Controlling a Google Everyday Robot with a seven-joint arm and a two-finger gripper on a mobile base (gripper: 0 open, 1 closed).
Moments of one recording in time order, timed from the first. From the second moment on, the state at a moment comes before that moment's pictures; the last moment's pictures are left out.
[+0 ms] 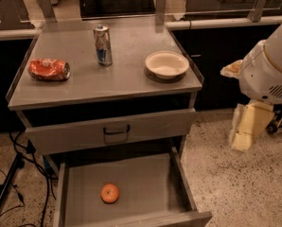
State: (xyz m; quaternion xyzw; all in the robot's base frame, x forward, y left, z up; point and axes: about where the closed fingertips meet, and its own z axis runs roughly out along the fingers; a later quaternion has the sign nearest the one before) arm 0.434 -0.189 0.926 -0.64 0.75 0.00 0.17
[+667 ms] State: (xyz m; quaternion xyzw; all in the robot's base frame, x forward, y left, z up) arm 0.427 -0.167 0.930 -0.67 0.72 0.04 0.18
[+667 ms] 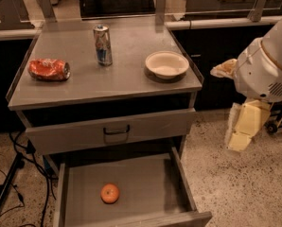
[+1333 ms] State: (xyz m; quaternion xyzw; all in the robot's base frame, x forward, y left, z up) arm 0.452 -0.140 0.869 -0.67 0.72 0.06 0.17
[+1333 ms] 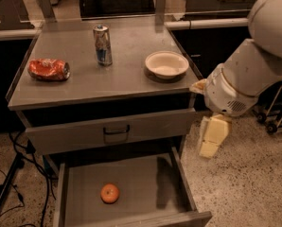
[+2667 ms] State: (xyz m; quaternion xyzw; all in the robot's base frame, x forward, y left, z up) arm 0.464 -0.082 0.800 -0.68 0.70 0.11 0.18
